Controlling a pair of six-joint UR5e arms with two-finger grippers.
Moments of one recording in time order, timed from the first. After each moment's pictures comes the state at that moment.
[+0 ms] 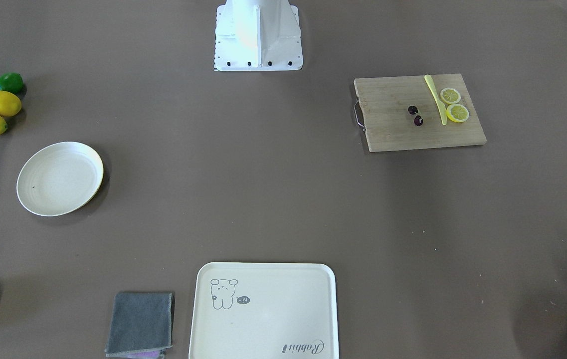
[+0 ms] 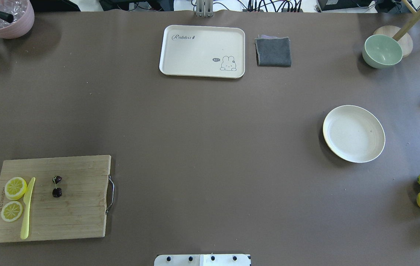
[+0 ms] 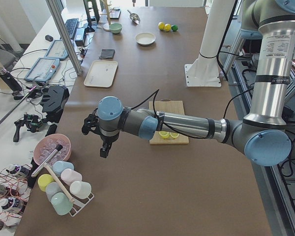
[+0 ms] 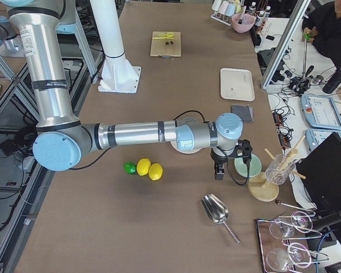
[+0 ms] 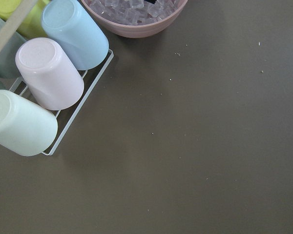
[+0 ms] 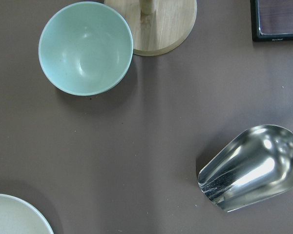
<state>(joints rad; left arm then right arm) -1.57 -1.64 -1.63 -1.76 -2.40 -0.02 1.51 -1.41 1.52 -1.51 2.39 0.21</state>
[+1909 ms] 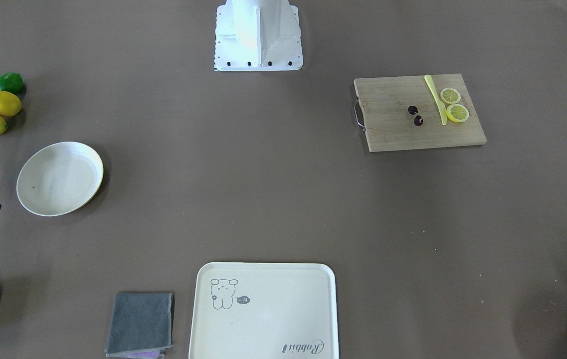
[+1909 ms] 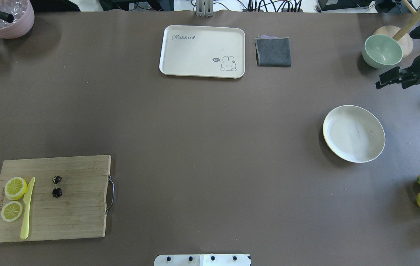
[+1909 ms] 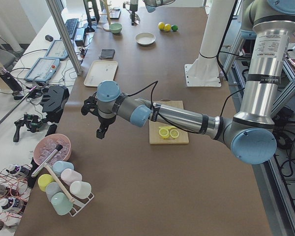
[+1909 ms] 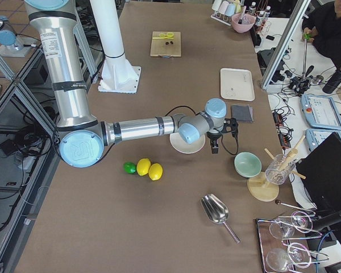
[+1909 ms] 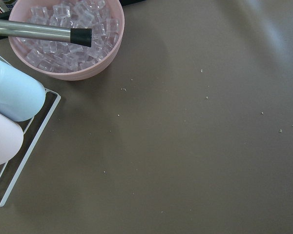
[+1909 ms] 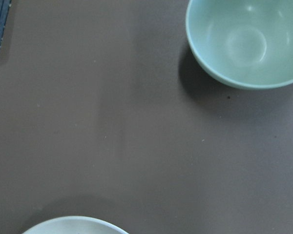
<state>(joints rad) -1.48 -1.69 -1.66 -1.85 -2.39 -0.14 1.17 -1.42 1.51 -1.06 2.29 0.61</state>
